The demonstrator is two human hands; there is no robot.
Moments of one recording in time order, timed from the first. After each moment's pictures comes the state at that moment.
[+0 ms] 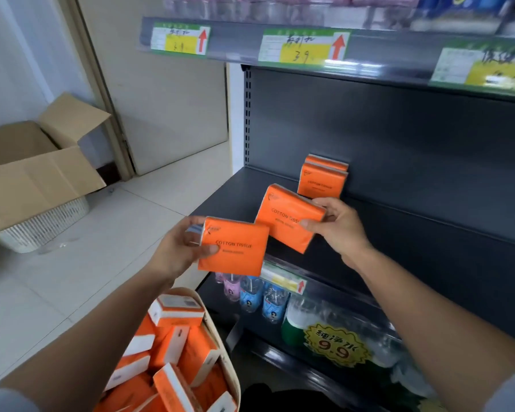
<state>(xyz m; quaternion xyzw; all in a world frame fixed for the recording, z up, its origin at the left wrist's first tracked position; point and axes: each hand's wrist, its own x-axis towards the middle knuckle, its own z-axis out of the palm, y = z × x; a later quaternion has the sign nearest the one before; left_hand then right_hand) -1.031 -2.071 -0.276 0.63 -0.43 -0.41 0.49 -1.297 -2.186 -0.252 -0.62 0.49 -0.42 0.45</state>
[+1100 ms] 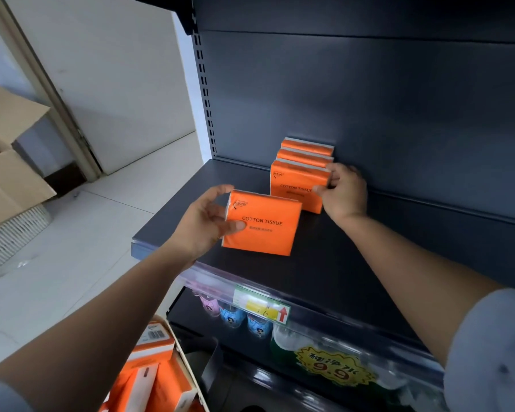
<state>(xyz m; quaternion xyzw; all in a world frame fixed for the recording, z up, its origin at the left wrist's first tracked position) -1.094 -2.198 -0.275 0.58 -0.51 -0.43 0.46 -1.317 -2.323 -0.292 -0.64 0.62 -0.40 0.19</state>
